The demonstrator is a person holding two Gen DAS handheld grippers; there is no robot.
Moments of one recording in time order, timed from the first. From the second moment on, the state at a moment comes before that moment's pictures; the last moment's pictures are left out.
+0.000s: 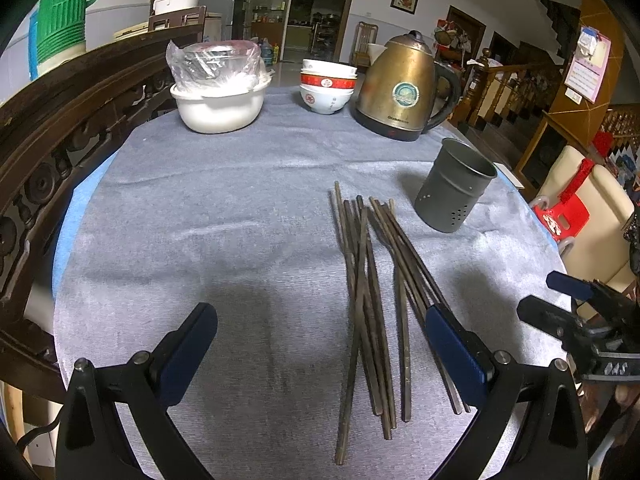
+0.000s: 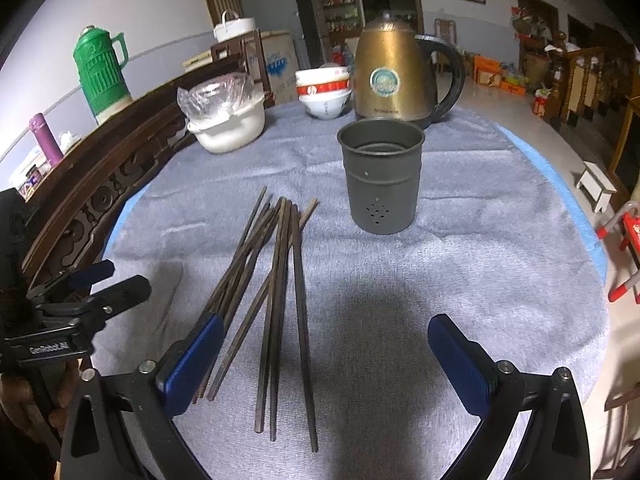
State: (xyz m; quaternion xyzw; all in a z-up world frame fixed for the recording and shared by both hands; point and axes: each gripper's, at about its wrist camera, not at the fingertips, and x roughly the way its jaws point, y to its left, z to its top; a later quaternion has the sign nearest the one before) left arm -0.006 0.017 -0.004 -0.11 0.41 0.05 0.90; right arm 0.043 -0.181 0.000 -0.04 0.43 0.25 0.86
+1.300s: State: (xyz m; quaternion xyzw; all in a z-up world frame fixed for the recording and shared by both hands) left arm 0.088 0.010 -0.058 -0.10 0.58 -0.01 0.80; right arm 0.131 -0.148 -0.080 -0.06 0.57 0.30 0.76
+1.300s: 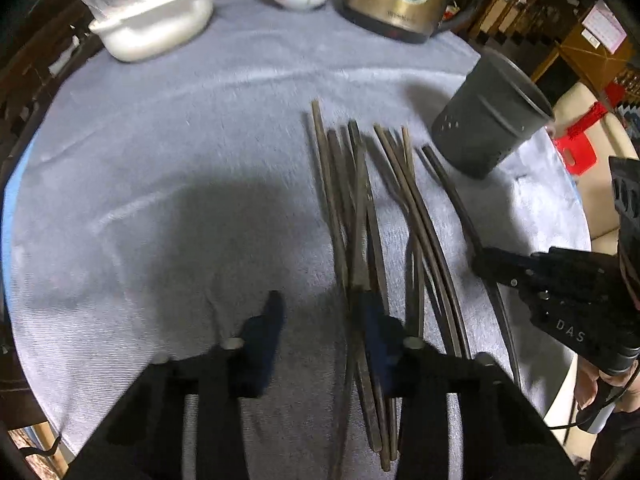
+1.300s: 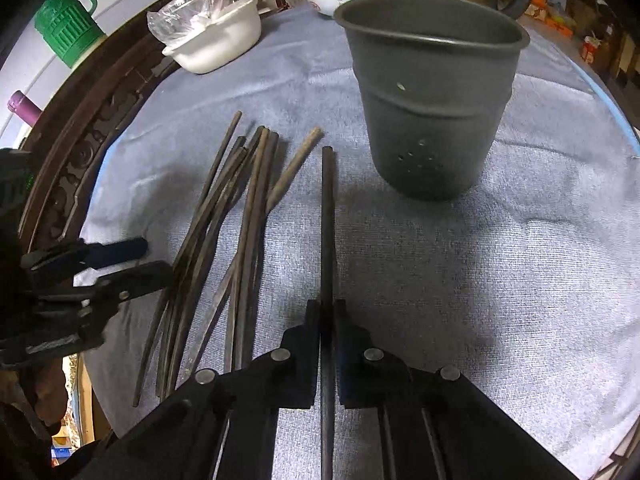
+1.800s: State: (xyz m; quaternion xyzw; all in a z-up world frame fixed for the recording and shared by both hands) left arm 0.042 0.053 -0.072 -0.22 0.58 0.02 0.78; right arm 0.129 -0.166 -0.078 -0.06 0.59 0.30 0.75
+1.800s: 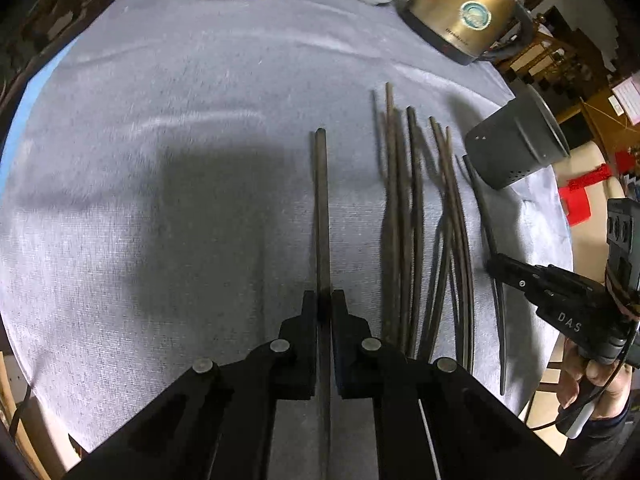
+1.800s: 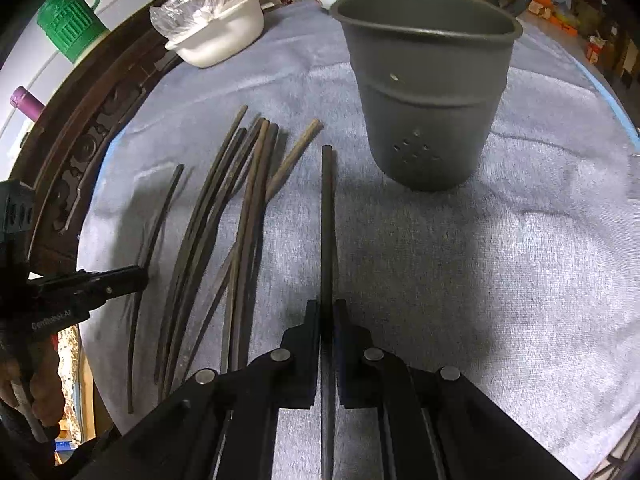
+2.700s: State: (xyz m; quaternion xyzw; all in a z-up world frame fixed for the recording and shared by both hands) left arm 0.049 0.104 -0.027 -0.24 0.54 0.03 0.81; right arm 0.126 -0.175 -0.021 -0.01 0.52 0.27 0.81
